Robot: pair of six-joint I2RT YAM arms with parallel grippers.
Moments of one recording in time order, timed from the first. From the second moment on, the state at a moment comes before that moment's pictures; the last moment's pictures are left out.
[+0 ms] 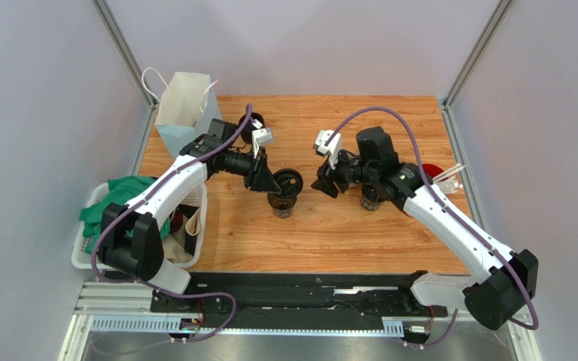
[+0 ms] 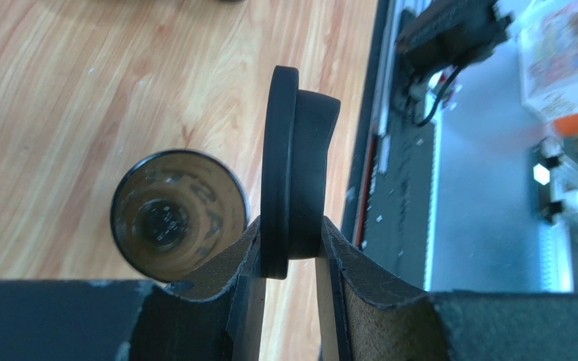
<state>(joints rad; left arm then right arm) -0.37 1.50 1.18 -0.60 1.06 0.29 0.53 1.26 1.16 -0.54 -0.58 -0.37</state>
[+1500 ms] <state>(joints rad) -0.29 1.63 1.15 -0.40 1.18 -0.05 0.86 1.46 1.22 -0.25 0.07 -0.34</state>
